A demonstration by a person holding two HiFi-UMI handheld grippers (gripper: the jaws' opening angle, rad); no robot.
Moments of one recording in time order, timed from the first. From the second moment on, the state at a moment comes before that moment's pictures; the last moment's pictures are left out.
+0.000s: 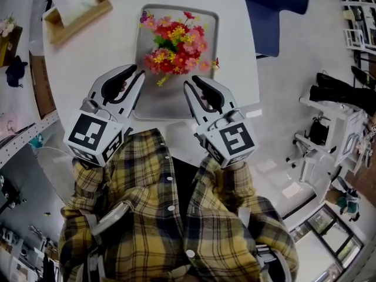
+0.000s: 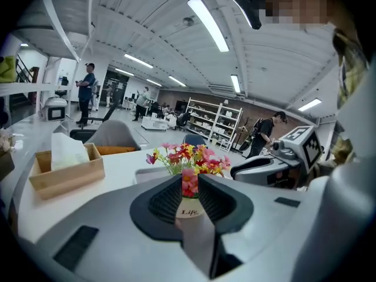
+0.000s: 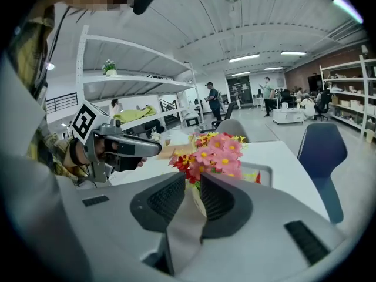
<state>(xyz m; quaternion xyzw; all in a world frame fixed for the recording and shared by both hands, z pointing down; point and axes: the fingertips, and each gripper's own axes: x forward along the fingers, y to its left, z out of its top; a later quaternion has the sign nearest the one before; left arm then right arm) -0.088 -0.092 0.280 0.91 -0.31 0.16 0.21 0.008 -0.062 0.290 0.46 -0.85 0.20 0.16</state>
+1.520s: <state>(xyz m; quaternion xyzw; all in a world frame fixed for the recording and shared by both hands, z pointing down) -0.048 -0.111 0.406 0.93 -0.19 0.29 0.15 0.021 -0.104 0.415 0.37 -0.87 0.21 0.24</state>
